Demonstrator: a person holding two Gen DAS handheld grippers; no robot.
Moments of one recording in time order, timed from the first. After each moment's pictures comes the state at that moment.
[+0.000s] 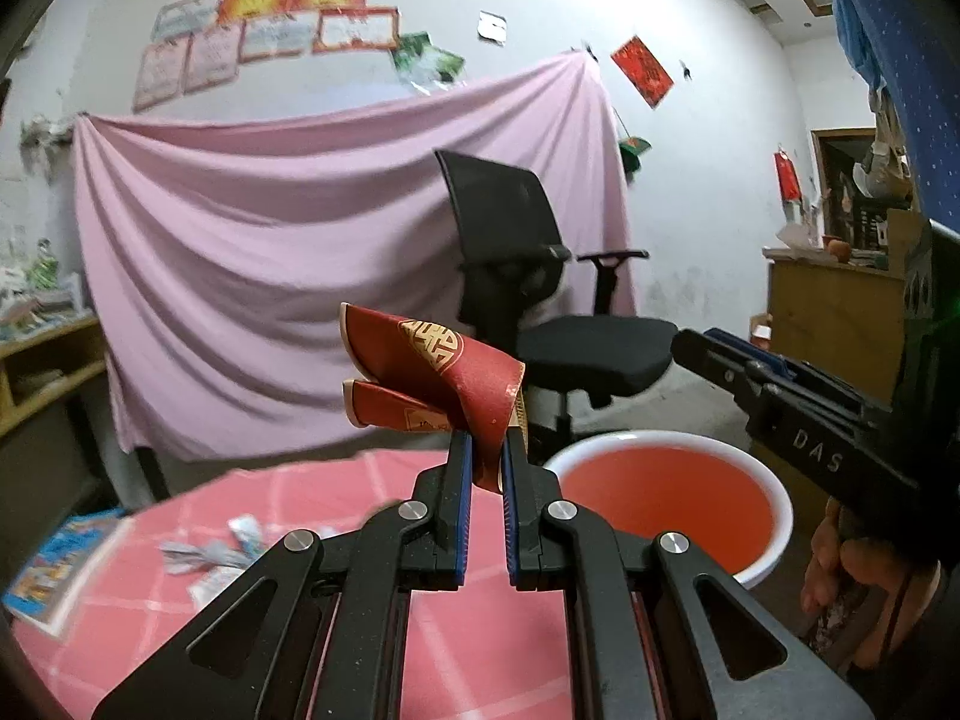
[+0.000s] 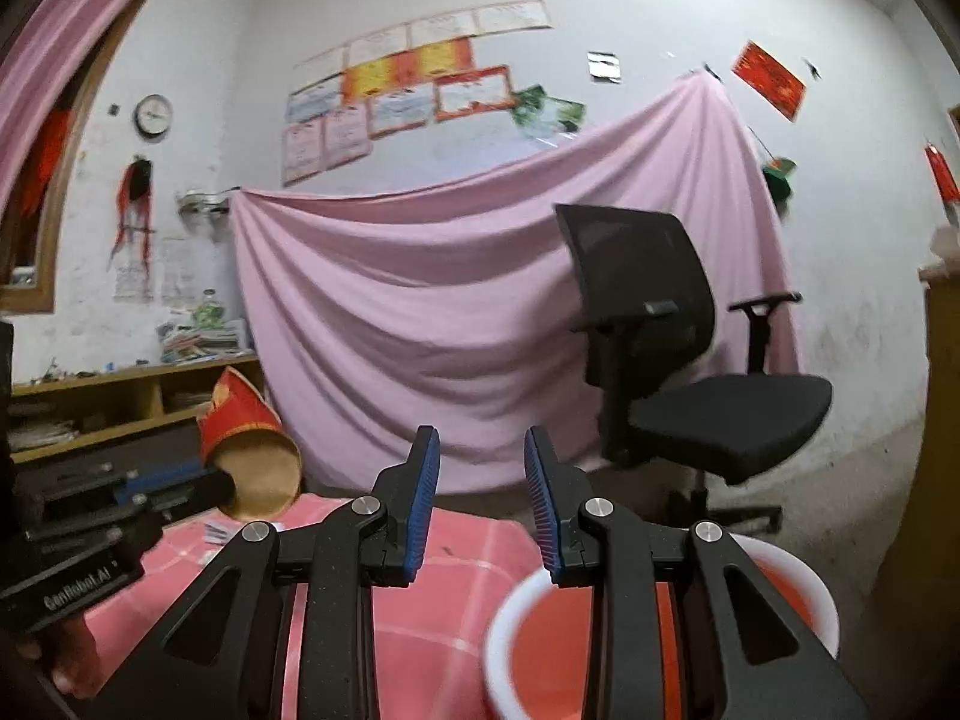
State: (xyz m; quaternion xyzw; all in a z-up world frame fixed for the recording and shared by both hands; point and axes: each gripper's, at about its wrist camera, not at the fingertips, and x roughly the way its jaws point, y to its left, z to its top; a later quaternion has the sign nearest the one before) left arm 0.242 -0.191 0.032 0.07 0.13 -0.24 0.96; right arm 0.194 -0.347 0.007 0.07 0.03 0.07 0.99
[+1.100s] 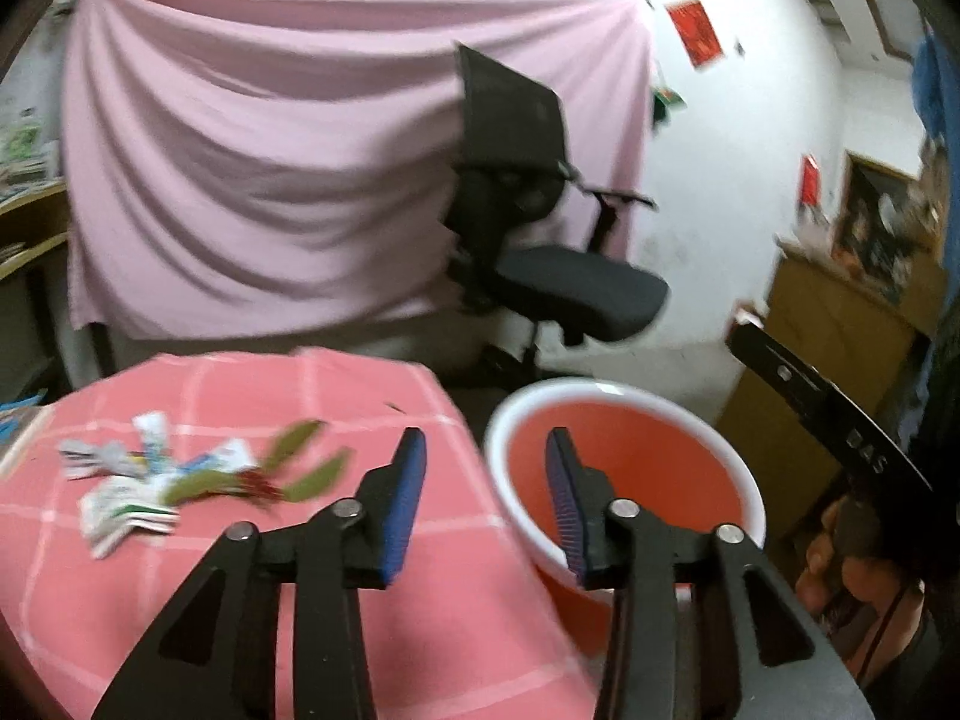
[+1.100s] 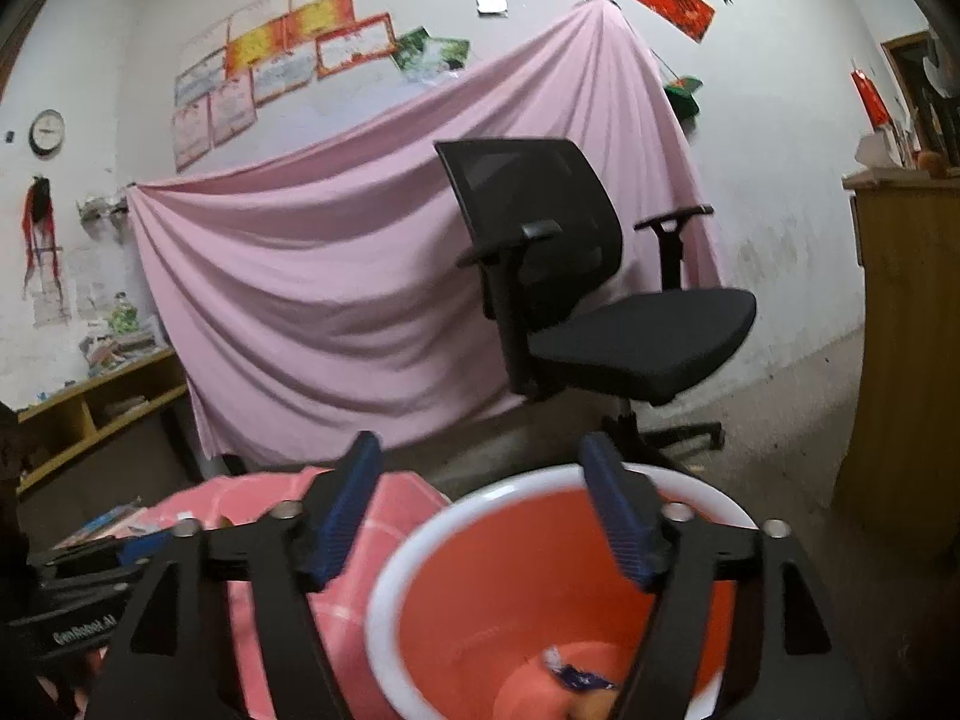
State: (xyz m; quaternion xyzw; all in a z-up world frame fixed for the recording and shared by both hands) left arm 0.292 -0.199 0.028 -0.01 0.24 -0.24 0.94; right arm 0.210 -0.404 -0.009 0.13 0.10 -0.01 0.99
